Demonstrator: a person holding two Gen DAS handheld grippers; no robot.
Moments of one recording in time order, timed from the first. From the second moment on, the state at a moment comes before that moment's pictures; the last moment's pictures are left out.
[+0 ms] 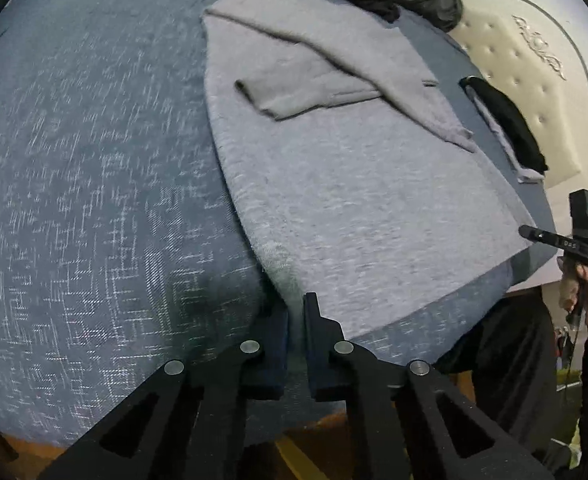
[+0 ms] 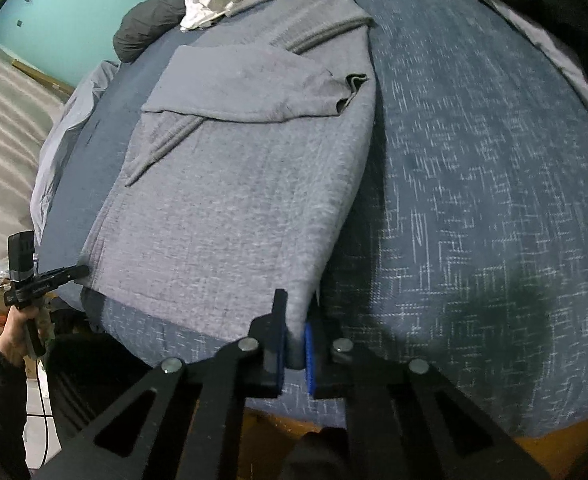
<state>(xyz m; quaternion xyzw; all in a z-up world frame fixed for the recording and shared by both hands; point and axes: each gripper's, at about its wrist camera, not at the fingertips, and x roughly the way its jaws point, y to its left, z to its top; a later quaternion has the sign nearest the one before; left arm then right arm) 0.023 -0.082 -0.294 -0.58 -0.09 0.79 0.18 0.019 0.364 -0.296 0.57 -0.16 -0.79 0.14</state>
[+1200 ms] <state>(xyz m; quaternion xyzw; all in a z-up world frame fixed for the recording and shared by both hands) 0.053 -0.100 -0.171 -0.50 -0.03 0.84 0.23 0.067 0.362 -0.179 0.48 -0.09 -0.85 0.19</state>
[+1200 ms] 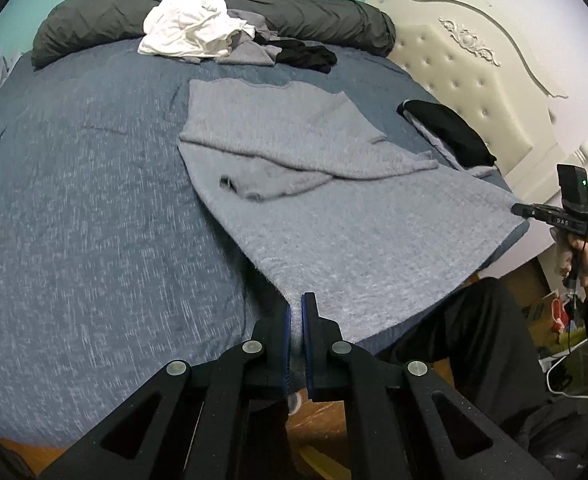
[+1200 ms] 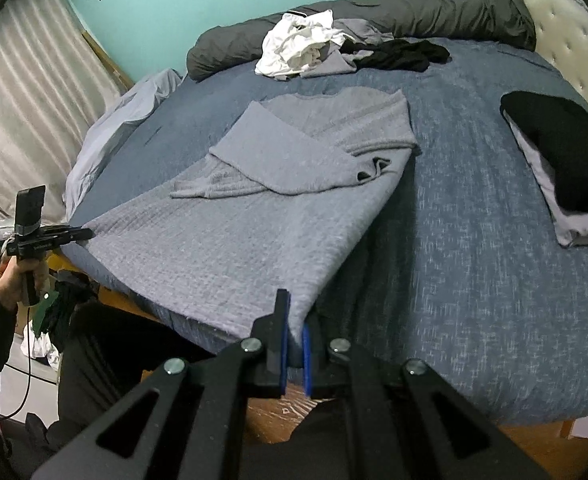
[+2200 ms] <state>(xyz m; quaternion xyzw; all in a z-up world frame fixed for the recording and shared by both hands) -0.280 -0.120 -0.195 -0.50 -0.09 0.84 0.18 -0.245 0.399 -0.172 0.48 -0.07 -0.87 0.13</state>
